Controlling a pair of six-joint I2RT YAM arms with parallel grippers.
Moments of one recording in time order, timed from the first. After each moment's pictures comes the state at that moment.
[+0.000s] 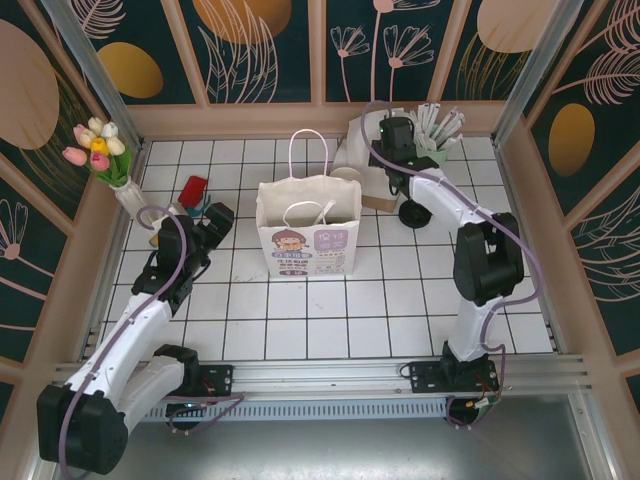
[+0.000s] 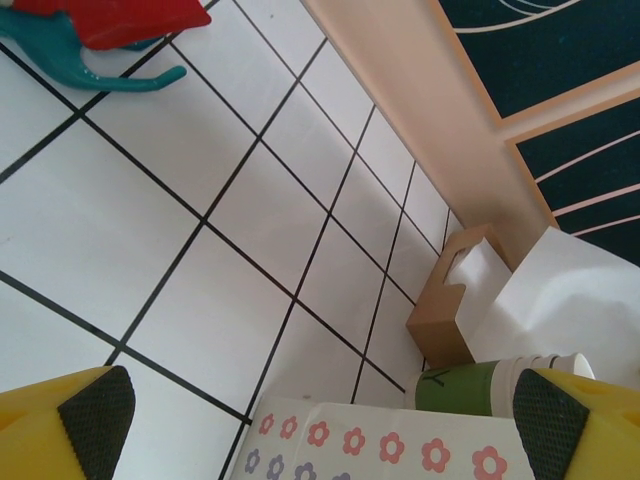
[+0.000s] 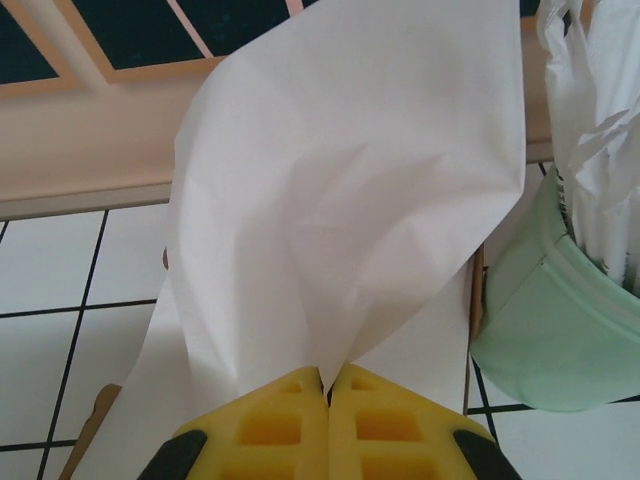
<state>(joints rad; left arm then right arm) -0.23 0.90 0.57 -0.15 -0.05 -1.02 0.38 1.84 1.48 -0.19 0.29 0.26</state>
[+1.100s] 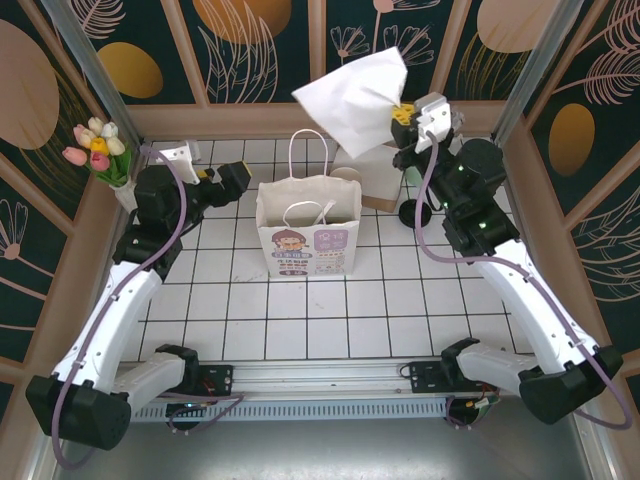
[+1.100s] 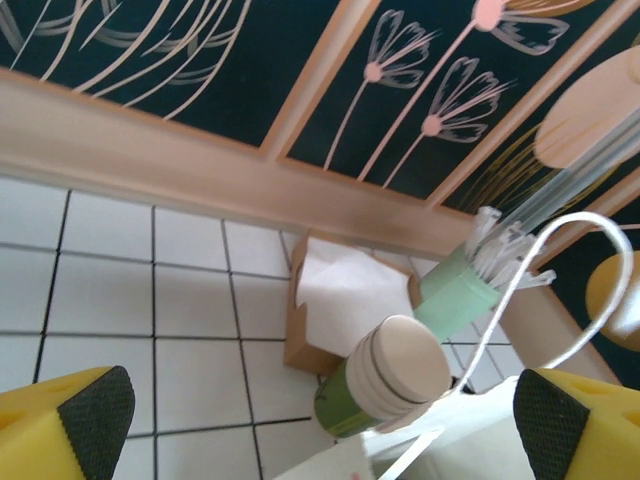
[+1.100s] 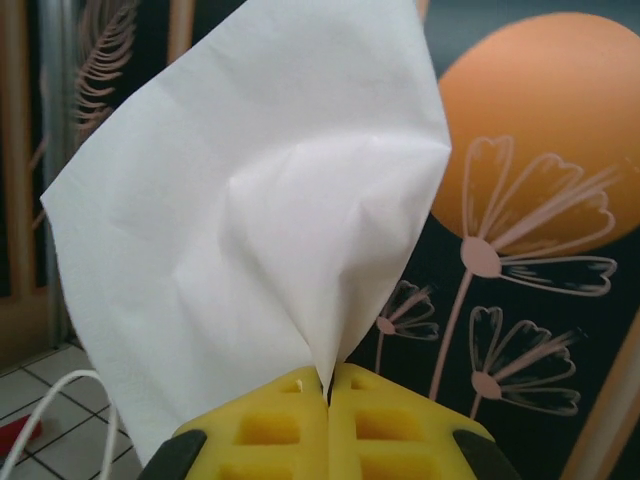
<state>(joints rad) -0.23 1.05 1.01 -0.22 0.23 -0.54 0.50 1.12 1.27 0.05 -0.04 -0.22</state>
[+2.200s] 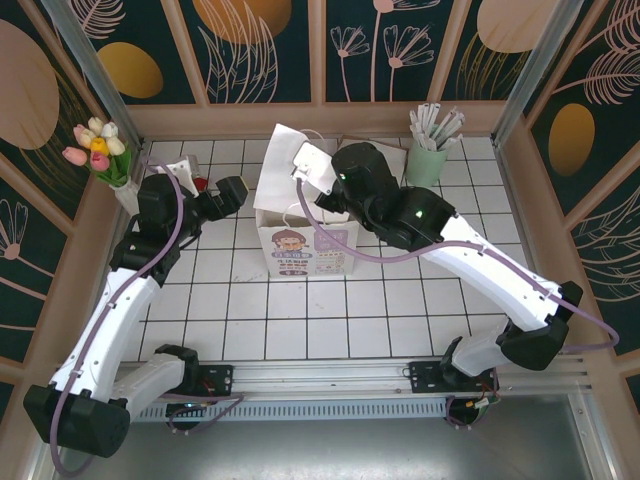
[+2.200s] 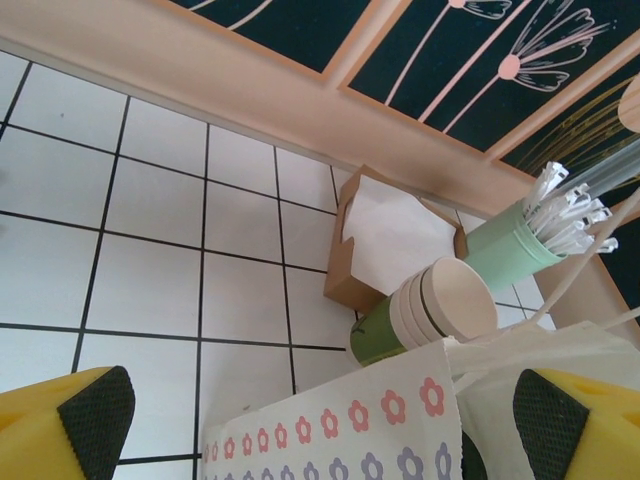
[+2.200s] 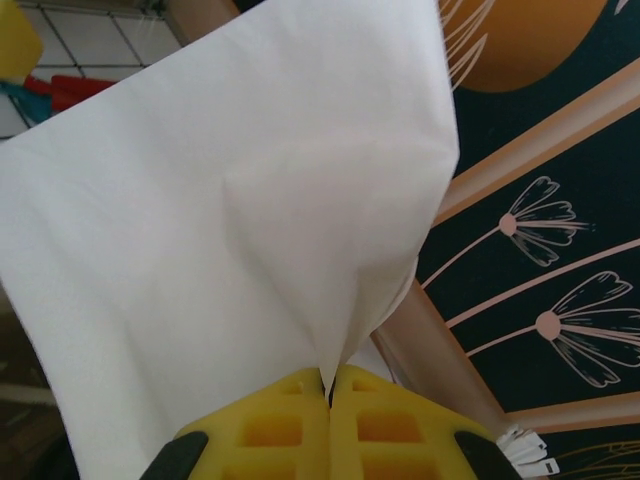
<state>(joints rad) -0.23 1.00 0.99 -0.38 0.18 -0.58 0.99 1.43 1.68 -0.68 0.43 -0.55</state>
